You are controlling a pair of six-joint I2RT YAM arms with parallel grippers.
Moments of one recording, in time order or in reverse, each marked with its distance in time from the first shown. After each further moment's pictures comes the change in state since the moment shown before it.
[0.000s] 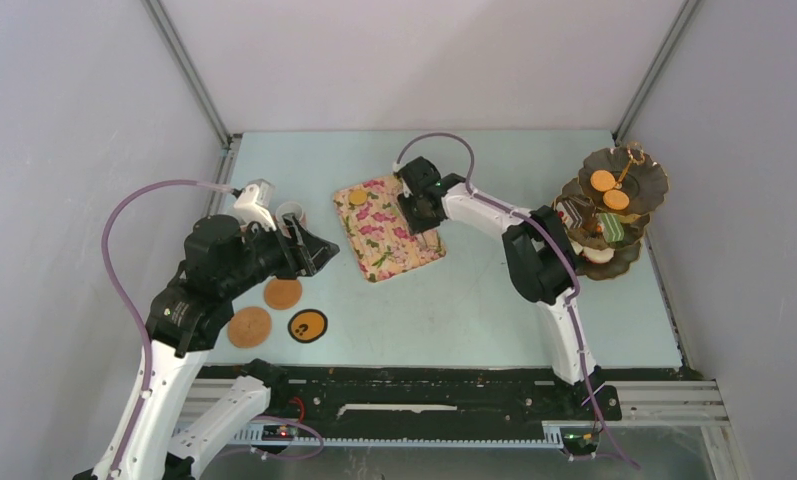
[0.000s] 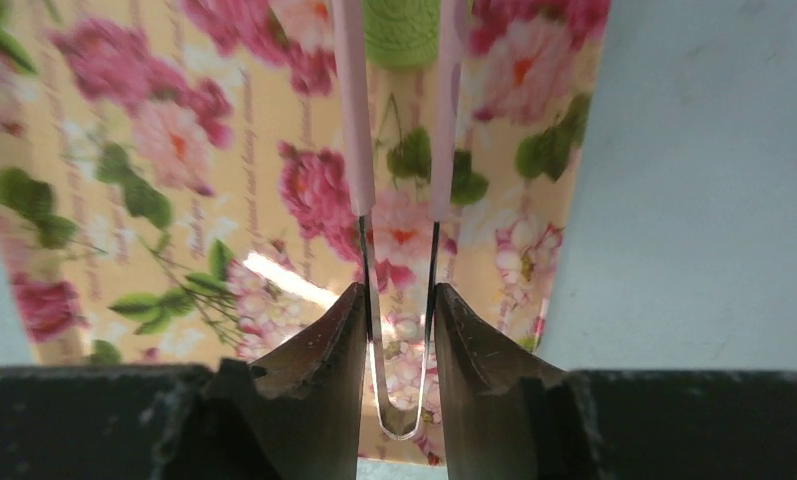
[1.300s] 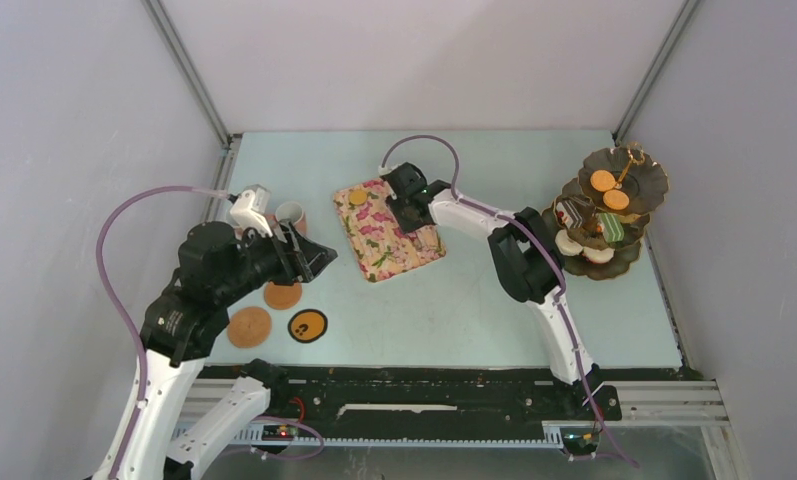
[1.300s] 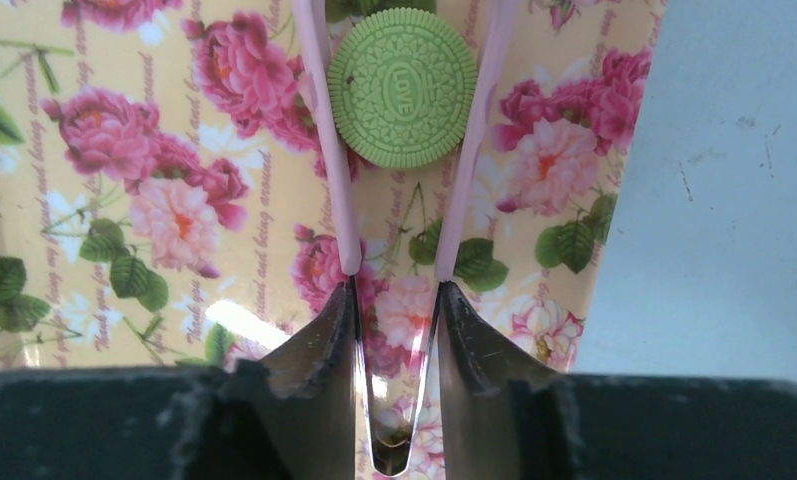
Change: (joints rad) left arm 0.000 -0.033 -0.001 -0.028 0.010 -0.004; right arm 0.050 0.080 0.013 0.112 0.111 -0.068
